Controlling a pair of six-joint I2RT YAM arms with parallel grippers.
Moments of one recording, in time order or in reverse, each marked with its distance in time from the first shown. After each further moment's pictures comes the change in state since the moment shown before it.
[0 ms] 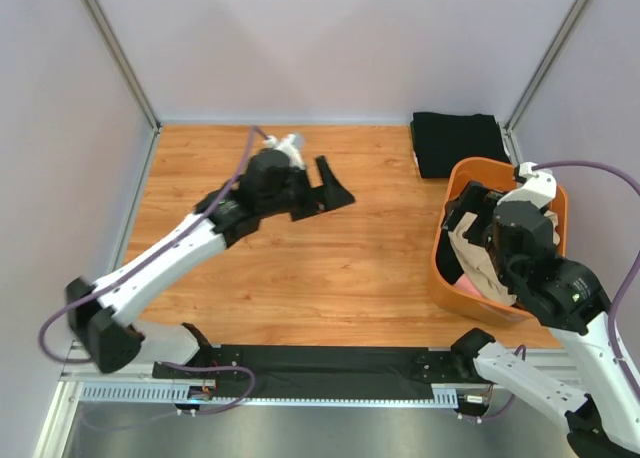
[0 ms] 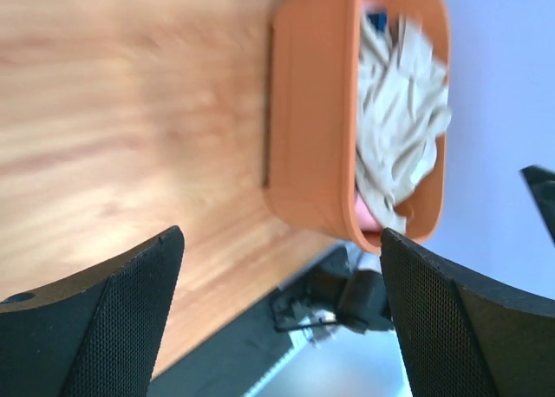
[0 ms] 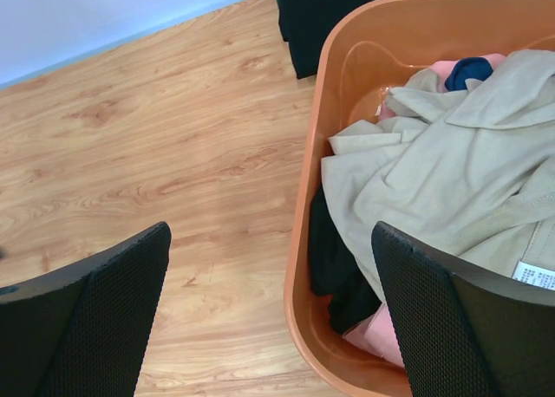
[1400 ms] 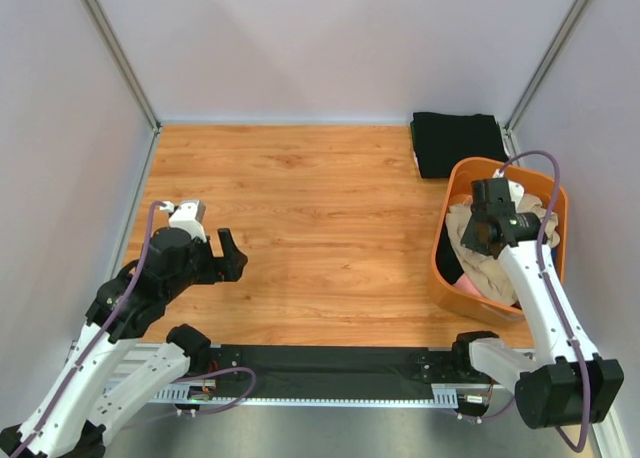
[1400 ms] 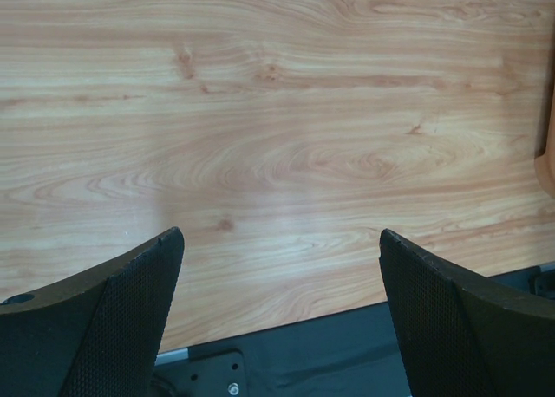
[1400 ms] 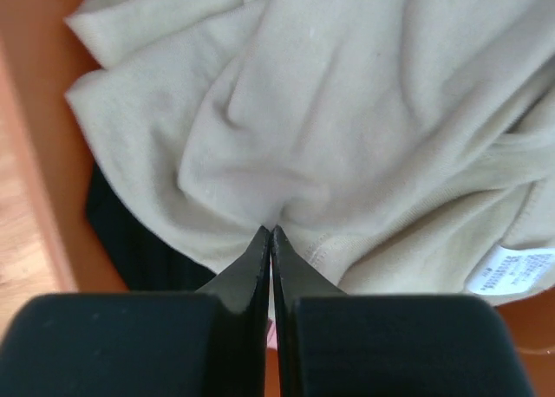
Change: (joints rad) left arm 0.293 -0.853 -0.405 -0.563 -0.273 0.412; right arm -0.505 0.323 -0.245 -0.043 -0.279 -0.092
